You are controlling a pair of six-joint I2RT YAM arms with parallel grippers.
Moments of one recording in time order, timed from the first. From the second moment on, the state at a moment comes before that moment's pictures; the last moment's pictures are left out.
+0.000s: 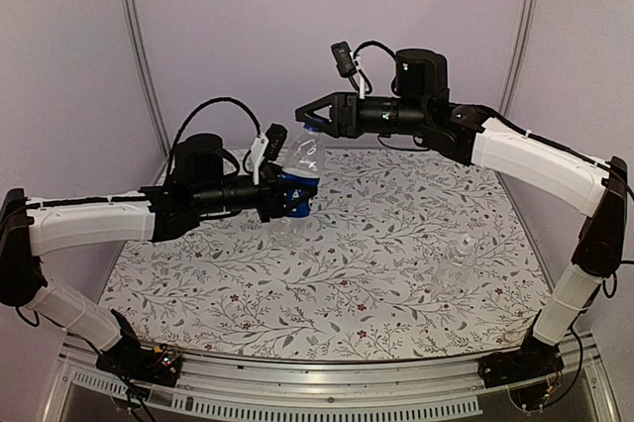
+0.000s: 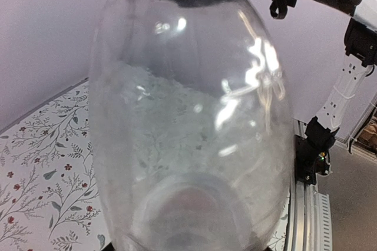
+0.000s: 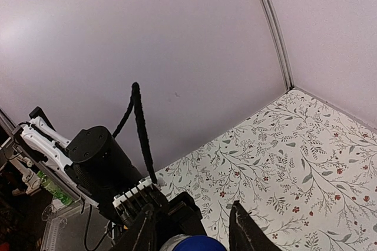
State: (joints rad) left arm -0.78 1.39 0.89 0.34 0.43 -0.13; right arm 0.81 1.71 1.64 -0.03 -0.51 0.38
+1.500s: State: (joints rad) left arm -0.78 1.39 0.80 0.52 0.75 -0.17; right arm 0.80 1.72 1.67 -0.09 -0.95 0.07
